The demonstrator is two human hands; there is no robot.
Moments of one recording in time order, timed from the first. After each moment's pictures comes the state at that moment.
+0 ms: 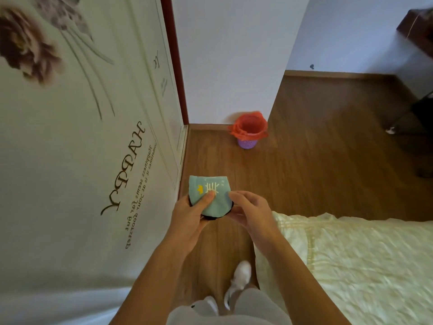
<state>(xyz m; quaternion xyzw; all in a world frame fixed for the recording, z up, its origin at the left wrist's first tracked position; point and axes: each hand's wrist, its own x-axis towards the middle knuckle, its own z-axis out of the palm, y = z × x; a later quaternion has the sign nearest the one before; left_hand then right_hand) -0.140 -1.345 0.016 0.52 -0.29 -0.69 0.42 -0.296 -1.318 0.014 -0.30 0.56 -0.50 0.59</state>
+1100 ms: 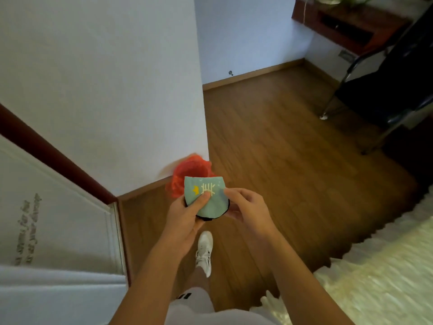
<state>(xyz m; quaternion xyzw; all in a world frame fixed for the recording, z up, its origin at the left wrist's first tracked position) -0.483 -1.814 0.021 0.46 -0.40 -0.75 0.27 -0.616 -1.731 0.011 -0.17 0.61 -0.61 0.48</state>
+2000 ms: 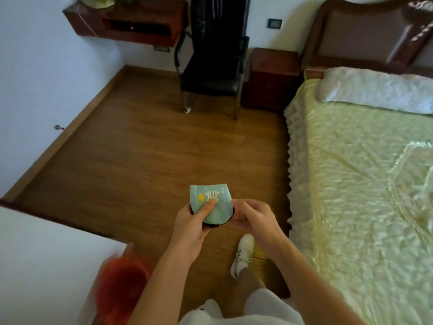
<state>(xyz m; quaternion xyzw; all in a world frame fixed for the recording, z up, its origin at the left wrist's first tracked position) -0.854 -1.950 0.000 0.28 -0.53 -0.79 -0.13 -0.868 -1.782 -0.014 0.13 0.67 -0.70 0.21</state>
